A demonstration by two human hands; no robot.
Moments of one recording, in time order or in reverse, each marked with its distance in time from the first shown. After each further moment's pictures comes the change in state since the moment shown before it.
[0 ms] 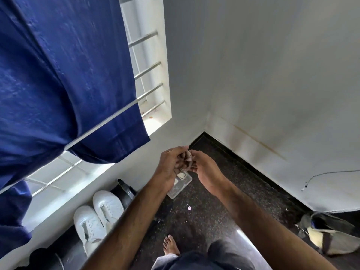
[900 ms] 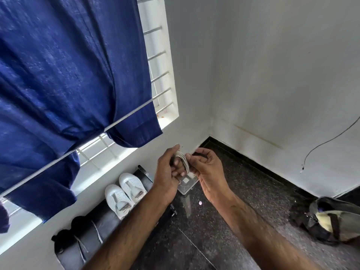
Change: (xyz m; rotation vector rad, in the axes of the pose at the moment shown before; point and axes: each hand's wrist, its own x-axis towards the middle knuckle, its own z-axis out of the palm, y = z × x) left_hand -0.273 -0.067 0.000 -0.226 0.034 0.208; right_hand -0.246 0.030 0.094 0.470 0.232 -0.245
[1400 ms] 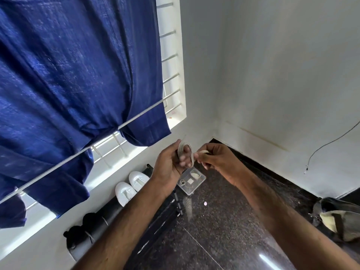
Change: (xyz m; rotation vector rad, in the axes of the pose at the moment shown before) left_hand -0.017 0.040 -0.056 -0.066 -0.188 -0.018; right_hand -0.006 -0.017 0.020 -0.556 -0.371 0.001
